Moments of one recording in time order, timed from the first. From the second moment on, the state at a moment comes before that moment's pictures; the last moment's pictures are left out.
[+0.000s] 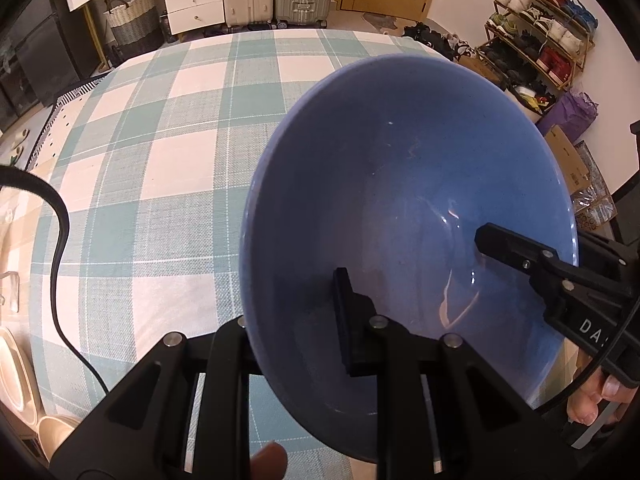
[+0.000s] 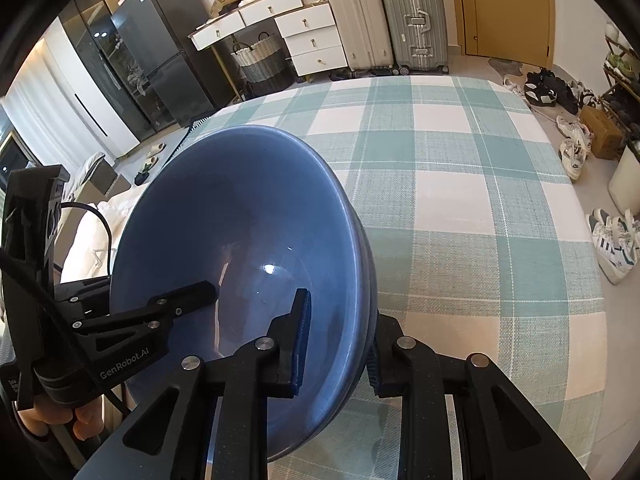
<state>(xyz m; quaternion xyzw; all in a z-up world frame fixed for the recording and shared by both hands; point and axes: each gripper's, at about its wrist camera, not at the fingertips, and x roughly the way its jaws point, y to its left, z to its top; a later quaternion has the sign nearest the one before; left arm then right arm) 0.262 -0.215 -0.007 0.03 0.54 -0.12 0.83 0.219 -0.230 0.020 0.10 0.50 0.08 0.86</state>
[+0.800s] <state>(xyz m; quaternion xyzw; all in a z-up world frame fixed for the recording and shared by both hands) 0.202 -0.142 0.080 0.03 0.48 -0.07 0.88 0.186 -0.157 0.089 0.05 0.45 0.14 0.88</state>
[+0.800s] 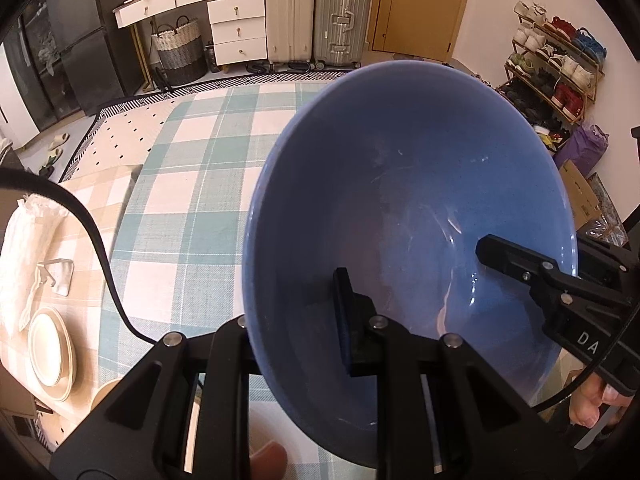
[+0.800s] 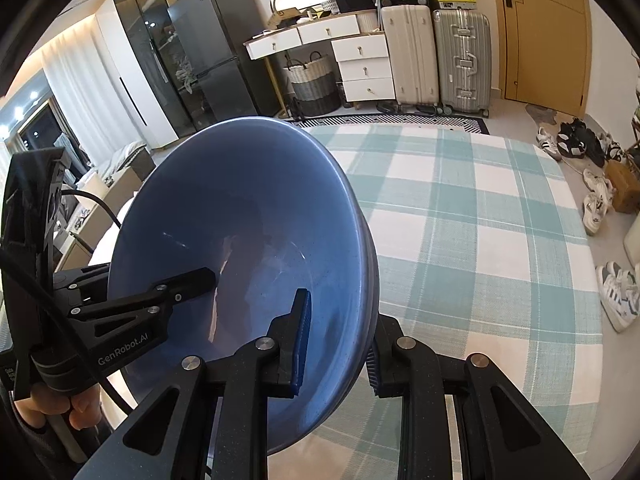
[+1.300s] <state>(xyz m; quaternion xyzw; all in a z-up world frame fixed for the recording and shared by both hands) 0.165 -0.070 0.114 0.03 0.47 -0.03 0.88 0.174 -0.098 0.099 0.04 0.45 0.19 0.87</state>
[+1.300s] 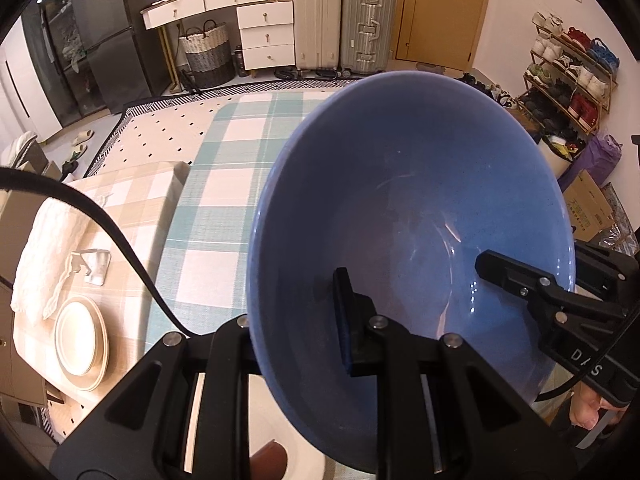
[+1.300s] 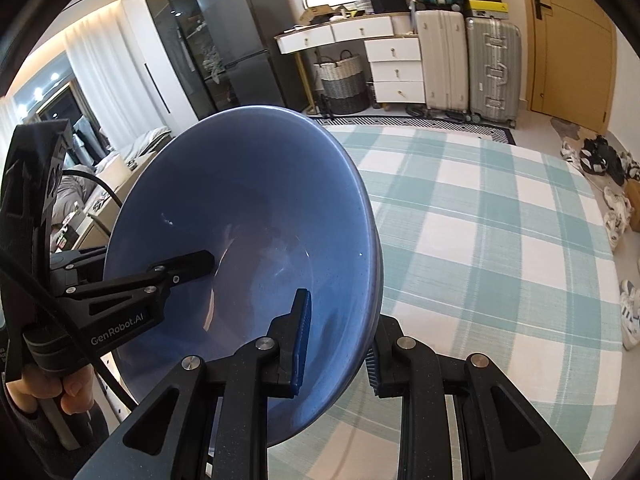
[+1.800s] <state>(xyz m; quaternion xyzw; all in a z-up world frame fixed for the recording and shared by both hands) 0.131 -0.010 0.107 0.00 0.47 0.00 0.88 0.164 -0.050 0.092 0.01 0.46 0.22 0.86</state>
